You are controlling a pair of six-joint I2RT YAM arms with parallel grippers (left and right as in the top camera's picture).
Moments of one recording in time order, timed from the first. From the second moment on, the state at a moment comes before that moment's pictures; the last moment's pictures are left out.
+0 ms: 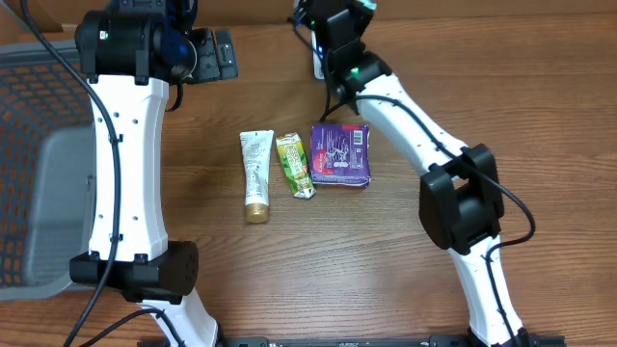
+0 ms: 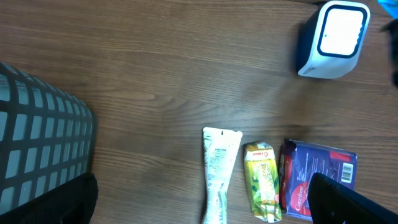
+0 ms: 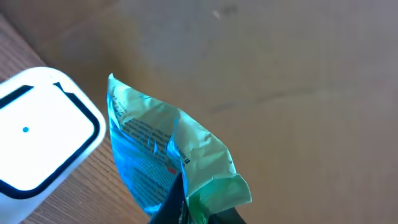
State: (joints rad) left arm -0.09 1.92 2.38 -1.49 -0.10 -0.25; right arm 0.52 2.38 2.13 -0.13 0.64 -0.96
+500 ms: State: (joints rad) left arm -0.09 1.92 2.38 -1.50 -0.10 -0.25; right arm 0.53 2.39 2.13 -0.15 0.64 -1.06
